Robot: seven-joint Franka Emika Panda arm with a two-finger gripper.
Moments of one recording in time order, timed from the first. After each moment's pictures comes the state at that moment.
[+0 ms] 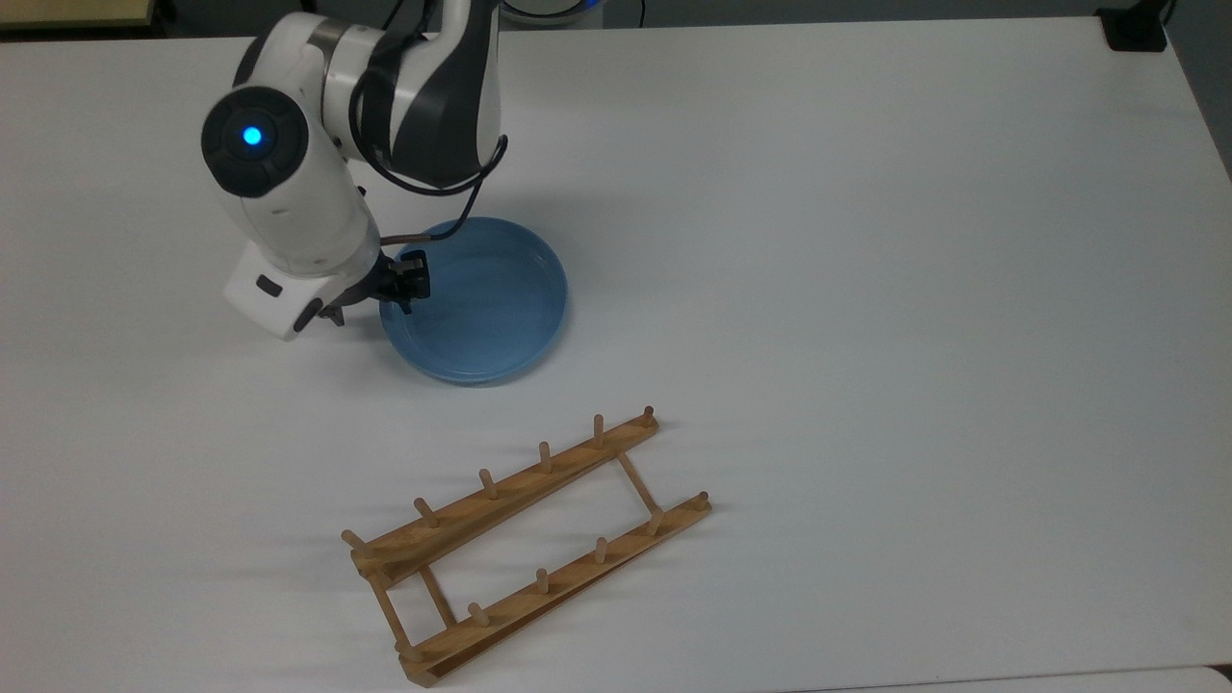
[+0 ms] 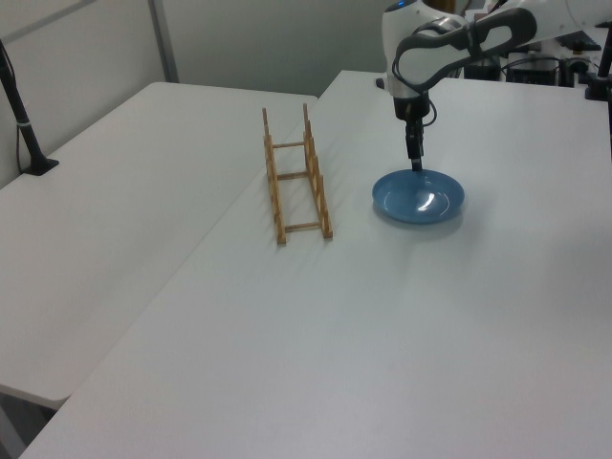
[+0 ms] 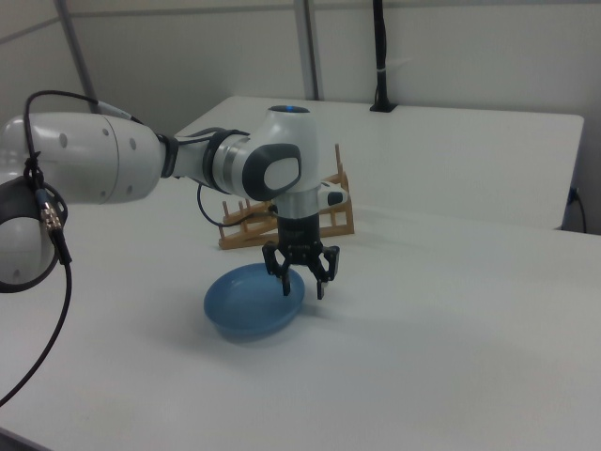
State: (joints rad) arm 0.01 0.58 -0.23 -1.48 0.05 1.90 -0.45
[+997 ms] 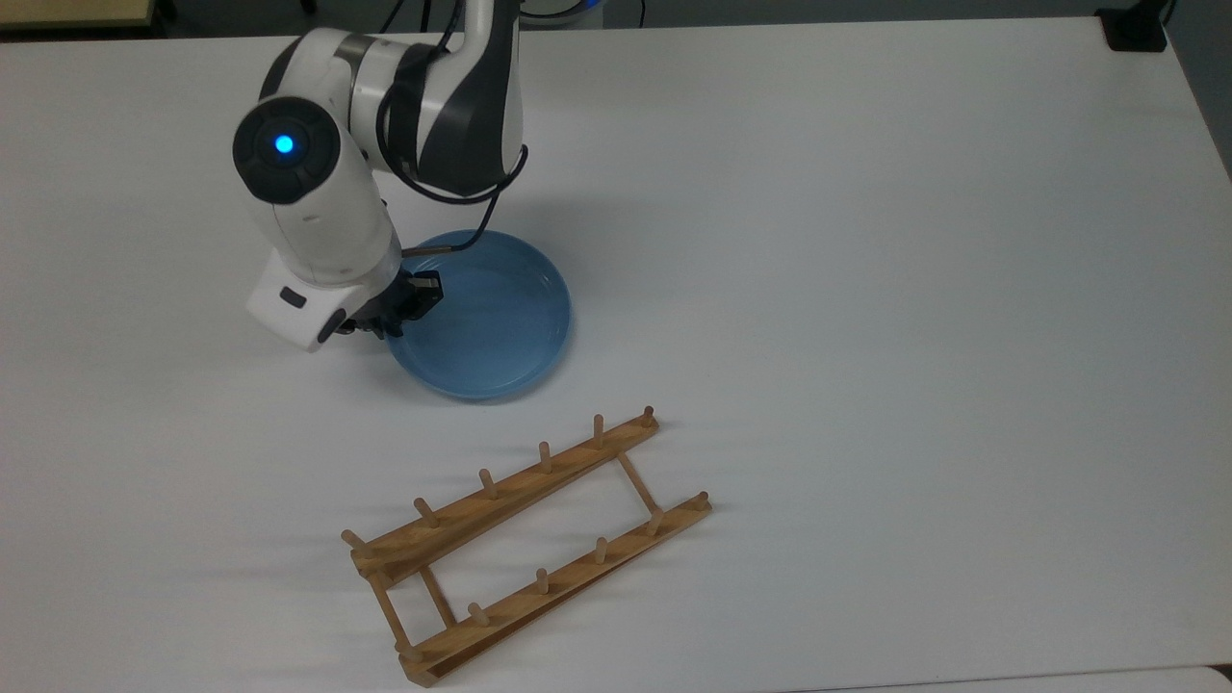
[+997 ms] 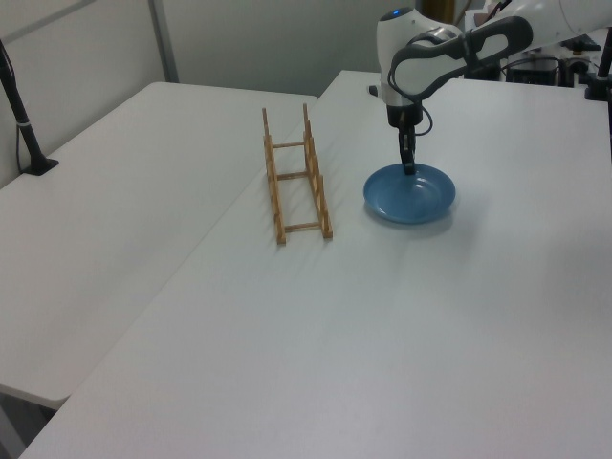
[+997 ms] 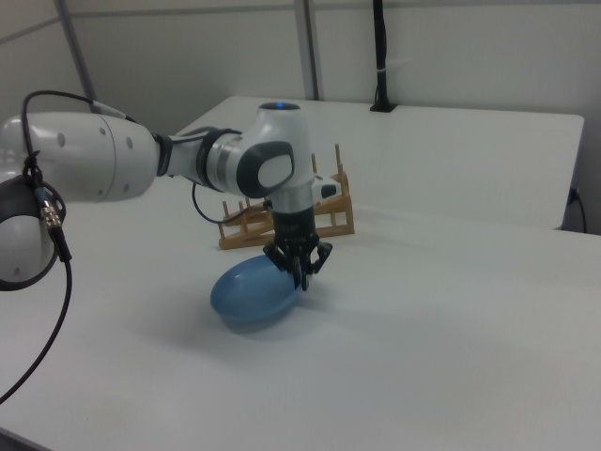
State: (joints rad) arm 0.03 0.58 -0.22 -1.48 0.05 1.96 -0.45
